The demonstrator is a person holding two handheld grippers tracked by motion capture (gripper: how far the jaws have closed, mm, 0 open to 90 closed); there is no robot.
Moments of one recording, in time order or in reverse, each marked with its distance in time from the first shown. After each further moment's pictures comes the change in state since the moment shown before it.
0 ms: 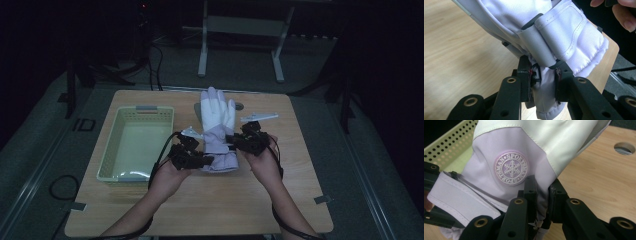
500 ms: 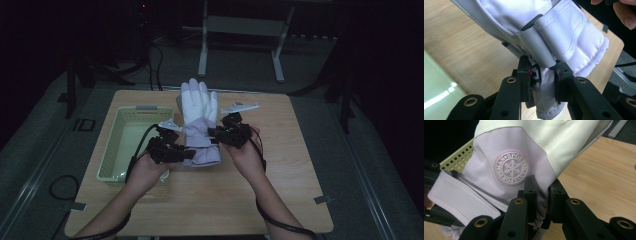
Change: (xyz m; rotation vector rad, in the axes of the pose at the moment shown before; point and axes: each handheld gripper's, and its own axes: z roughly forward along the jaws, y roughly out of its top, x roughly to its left) left arm 0.026 -0.004 -0.052 0.011 0.044 0.006; right arm 0.040 0.035 0.018 -0.012 0.030 -0.040
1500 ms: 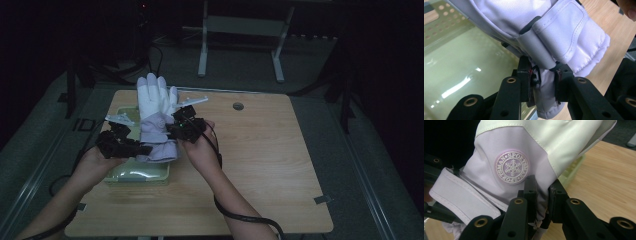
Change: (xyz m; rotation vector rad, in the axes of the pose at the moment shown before) left arm 0.070 -0.039 -0.078 0.051 0.040 0.023; right arm 0.082 0.044 0.063 0.000 0.051 -0.023
